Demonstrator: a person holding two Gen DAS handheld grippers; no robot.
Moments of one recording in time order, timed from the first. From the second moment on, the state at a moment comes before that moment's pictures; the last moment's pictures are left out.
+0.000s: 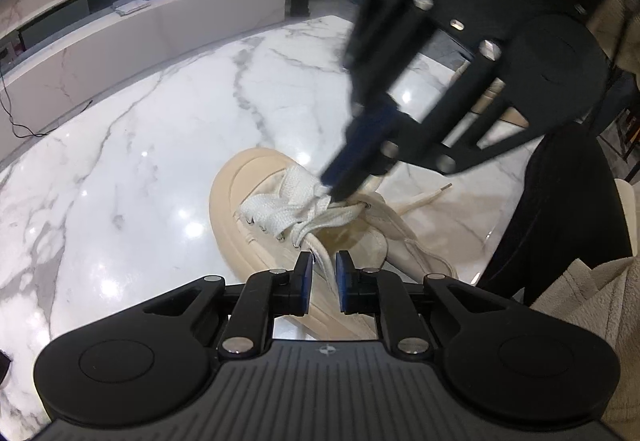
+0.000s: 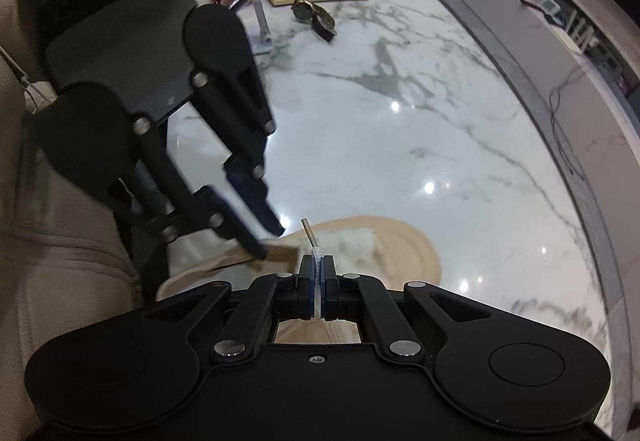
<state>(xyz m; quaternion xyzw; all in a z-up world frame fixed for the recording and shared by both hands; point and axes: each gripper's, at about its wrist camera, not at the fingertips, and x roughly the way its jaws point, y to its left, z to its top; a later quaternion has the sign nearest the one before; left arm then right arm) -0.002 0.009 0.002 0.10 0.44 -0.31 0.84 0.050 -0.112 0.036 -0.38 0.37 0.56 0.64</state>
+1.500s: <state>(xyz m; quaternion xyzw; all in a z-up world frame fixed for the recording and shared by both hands) -0.002 0.001 0.012 0.16 0.45 -0.32 0.82 0.039 -0.121 0.011 -0.27 0.41 0.52 0.70</state>
